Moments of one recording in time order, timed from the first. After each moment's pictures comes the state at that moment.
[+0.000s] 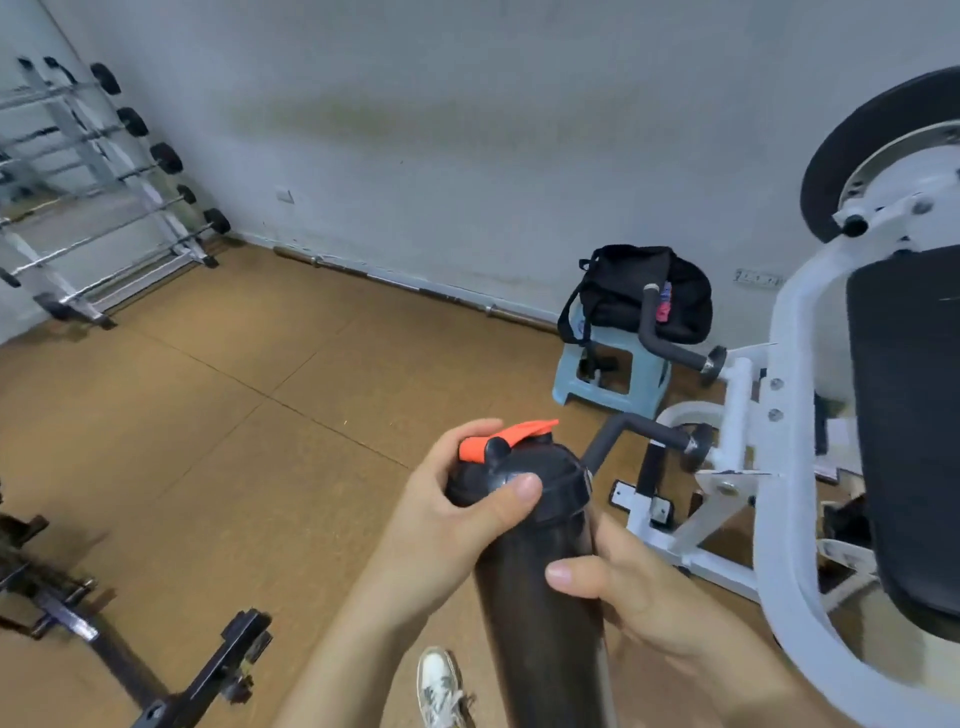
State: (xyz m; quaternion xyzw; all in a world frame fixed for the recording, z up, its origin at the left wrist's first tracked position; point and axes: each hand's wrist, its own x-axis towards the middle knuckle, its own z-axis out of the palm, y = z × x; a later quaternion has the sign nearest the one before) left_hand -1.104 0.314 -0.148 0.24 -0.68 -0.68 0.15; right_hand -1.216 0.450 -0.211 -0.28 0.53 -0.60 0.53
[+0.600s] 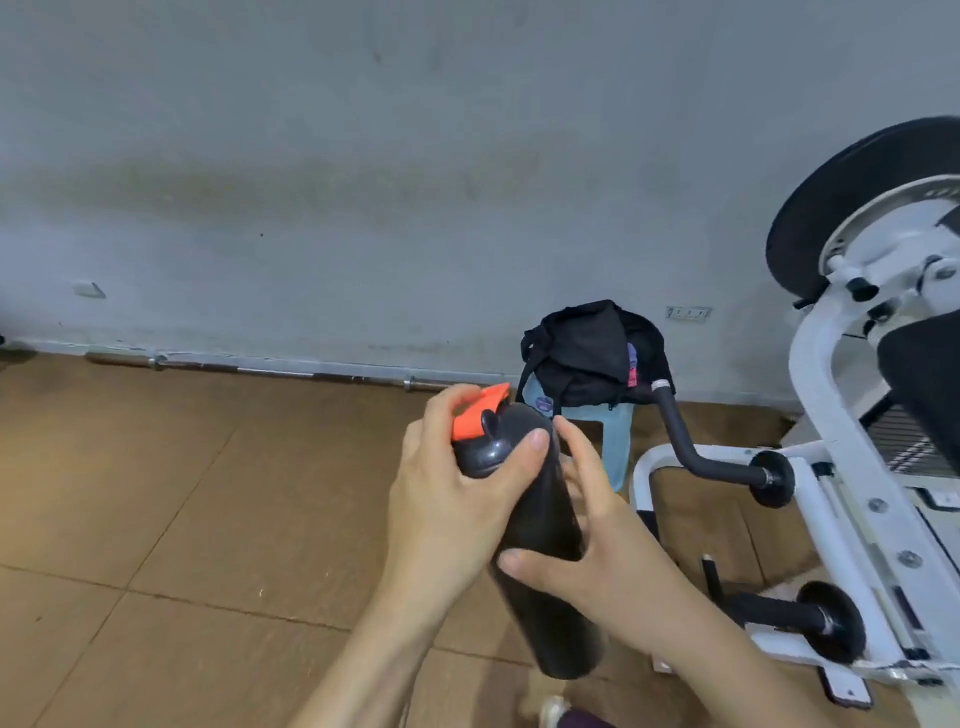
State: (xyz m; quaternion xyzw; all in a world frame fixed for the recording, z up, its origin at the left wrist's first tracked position) left_hand -1.378 -0.020 -0.153 0.16 -0.83 -0.49 0.20; right_hand -1.416 0.125 -0.186 -0.26 0.76 -0.57 0.21
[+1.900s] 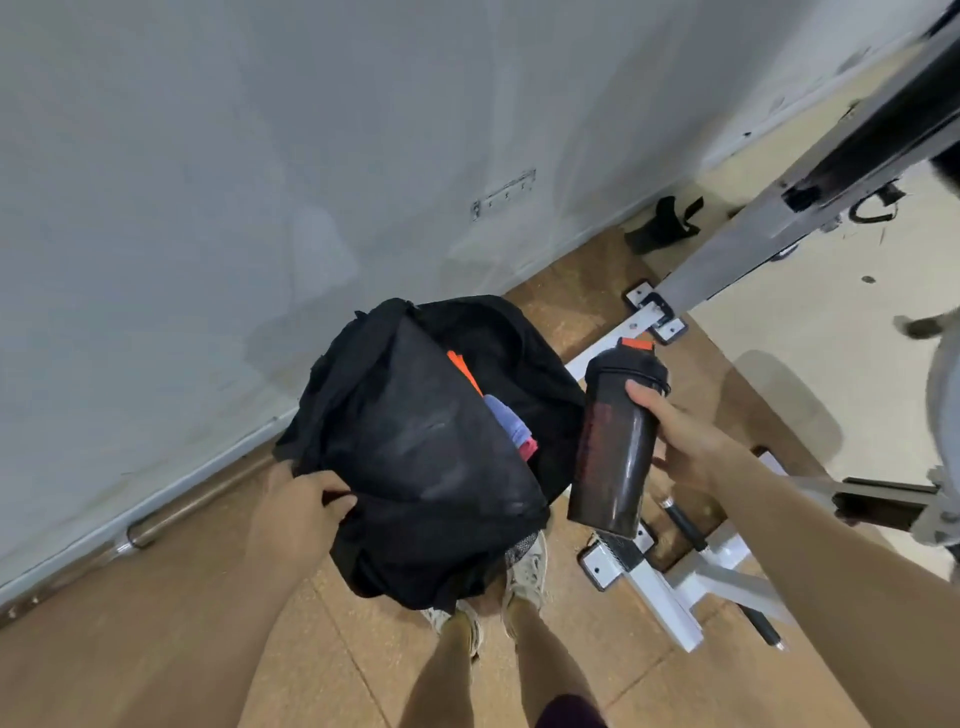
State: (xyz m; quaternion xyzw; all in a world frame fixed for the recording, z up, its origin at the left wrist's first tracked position) left_hand -2.153 -0.128 -0.544 -0.03 -0.93 -0.17 -0.32; right_hand -2.073 0.268 -0.556 0.48 0.52 -0.68 0.20
